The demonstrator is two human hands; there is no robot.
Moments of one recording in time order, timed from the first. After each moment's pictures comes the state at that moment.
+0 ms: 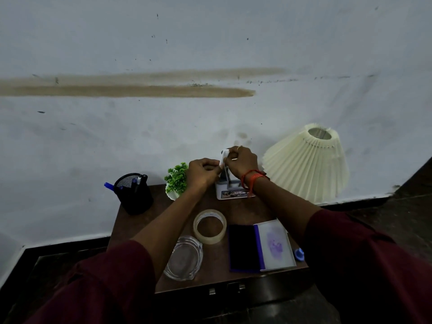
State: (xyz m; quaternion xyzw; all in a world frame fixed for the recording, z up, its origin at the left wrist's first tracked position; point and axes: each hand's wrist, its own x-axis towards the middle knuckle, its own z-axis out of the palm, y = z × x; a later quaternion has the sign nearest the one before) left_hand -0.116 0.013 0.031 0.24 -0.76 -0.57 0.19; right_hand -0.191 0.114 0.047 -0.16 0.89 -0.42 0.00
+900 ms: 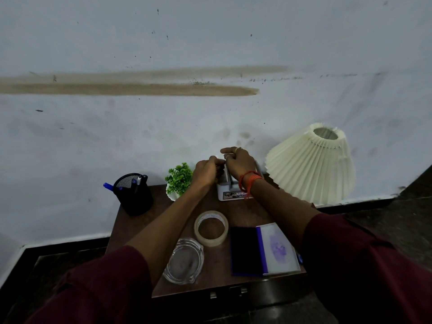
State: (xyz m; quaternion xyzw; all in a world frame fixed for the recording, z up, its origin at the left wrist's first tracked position) left_hand -0.122 0.018 0.043 0.26 -0.67 -0.69 0.09; right_hand -0.190 0.103 0.043 -0.15 0.86 -0.48 0.02
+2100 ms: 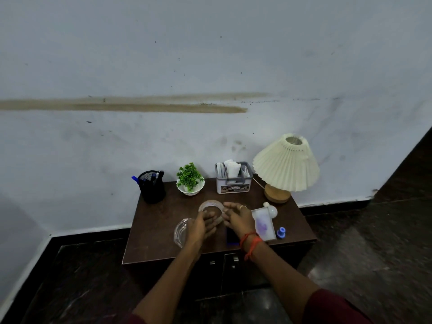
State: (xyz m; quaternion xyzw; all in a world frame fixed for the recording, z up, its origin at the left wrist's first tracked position) left_hand 0.052 0.079 0.007 0.36 -0.50 -0.78 0.04; right_hand -0.019 0.175 -0.009 0.00 0.69 -0.70 0.20
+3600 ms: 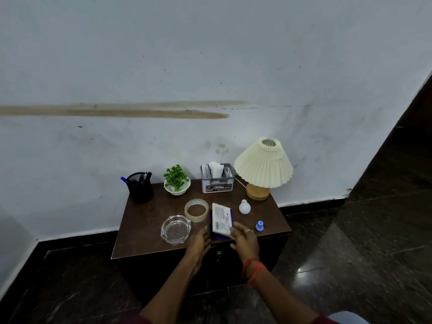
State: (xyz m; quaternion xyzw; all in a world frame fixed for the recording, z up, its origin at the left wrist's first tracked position) left_hand 0.087 0.142 -0.008 0.35 -0.52 -0.78 0.00; right_hand 0.036 0.260 -0.035 0.10 0.68 -0.70 0.16
